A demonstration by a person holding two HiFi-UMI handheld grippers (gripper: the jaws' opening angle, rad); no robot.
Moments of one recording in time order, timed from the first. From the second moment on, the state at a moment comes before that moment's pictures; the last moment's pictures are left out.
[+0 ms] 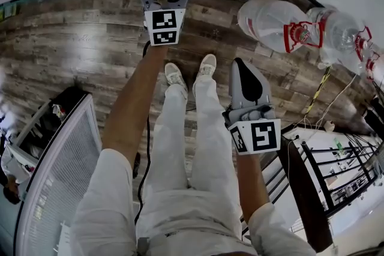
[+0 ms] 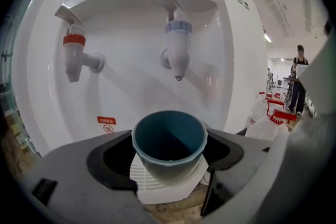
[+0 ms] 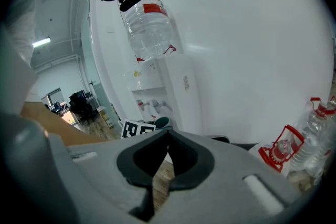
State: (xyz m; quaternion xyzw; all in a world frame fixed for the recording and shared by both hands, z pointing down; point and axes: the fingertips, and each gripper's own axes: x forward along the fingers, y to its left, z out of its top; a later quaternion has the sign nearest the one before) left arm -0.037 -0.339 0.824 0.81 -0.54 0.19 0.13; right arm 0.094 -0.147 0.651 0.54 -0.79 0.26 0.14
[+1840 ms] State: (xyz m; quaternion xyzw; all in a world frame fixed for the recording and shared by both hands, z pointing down) left arm -0.059 -0.246 0.638 0.80 -0.54 0.14 0.21; right arm 0.073 -0.119 0.501 0.56 -0.79 0.21 0.09
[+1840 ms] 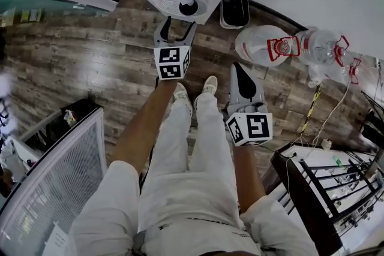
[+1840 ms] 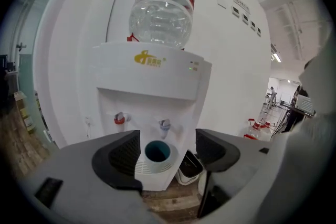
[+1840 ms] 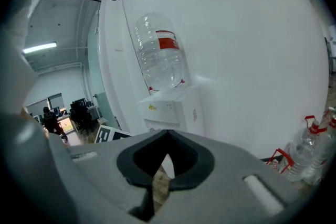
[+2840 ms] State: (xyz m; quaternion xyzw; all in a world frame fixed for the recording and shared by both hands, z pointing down) left arm -0.084 -0.151 0.396 0.80 -0.57 0.12 0.17; right arm 0.052 -0.087 0.338 0.54 -0.82 0.19 0.08
